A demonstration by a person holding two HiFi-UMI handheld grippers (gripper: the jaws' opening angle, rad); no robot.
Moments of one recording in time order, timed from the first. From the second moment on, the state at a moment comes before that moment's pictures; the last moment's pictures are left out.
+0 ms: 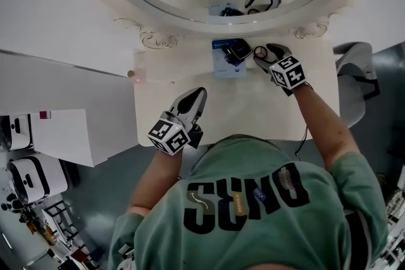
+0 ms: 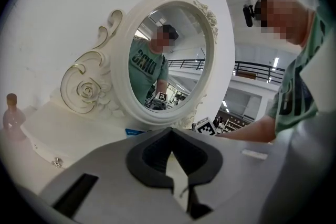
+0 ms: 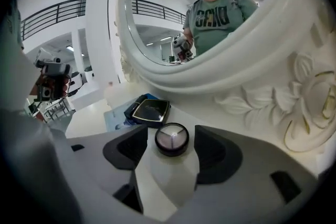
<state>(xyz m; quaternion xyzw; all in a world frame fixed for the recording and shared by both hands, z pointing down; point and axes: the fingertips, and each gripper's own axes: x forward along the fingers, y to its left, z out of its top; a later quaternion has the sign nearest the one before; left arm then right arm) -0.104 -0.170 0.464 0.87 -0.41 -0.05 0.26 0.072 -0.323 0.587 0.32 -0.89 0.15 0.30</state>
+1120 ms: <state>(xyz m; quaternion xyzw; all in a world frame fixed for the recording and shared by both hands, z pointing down) -0.314 -0.022 0.482 0.75 -0.60 -0.10 0.26 -0.227 -0.112 0.611 0.00 -0.94 0.06 0.32</state>
